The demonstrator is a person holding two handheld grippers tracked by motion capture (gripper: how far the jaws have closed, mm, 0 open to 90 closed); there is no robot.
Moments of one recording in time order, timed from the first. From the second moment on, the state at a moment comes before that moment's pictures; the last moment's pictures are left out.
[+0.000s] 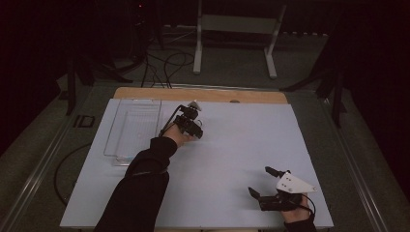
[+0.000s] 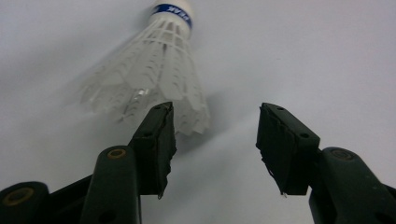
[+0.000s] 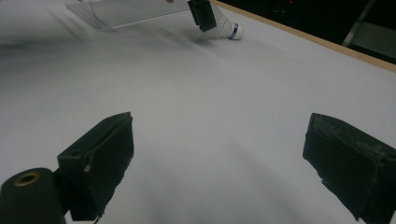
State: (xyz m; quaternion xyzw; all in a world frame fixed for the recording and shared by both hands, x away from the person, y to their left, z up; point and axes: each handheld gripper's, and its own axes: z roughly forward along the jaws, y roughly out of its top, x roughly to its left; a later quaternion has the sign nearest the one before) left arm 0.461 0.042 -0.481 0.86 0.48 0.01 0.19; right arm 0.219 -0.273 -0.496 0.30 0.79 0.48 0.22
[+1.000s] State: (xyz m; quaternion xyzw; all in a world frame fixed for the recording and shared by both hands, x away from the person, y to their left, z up) left arm 0.477 0.040 -0.487 0.86 0.47 0.03 0.20; right arm 0.220 -0.275 -0.498 0.30 0.79 0.48 0.22
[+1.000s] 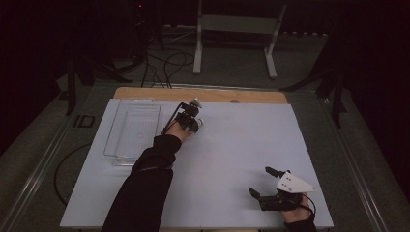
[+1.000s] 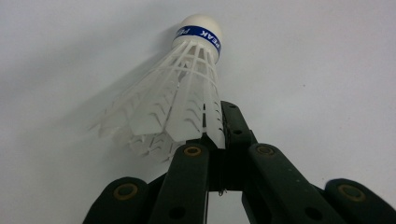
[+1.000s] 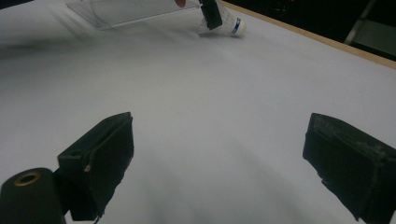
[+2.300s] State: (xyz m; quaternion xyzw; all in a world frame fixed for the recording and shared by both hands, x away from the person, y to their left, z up) left arm 0.415 0.036 -0.430 0.92 0.34 0.00 0.19; right arm 0.220 -0.274 -0.496 0.30 0.79 0.48 0.23
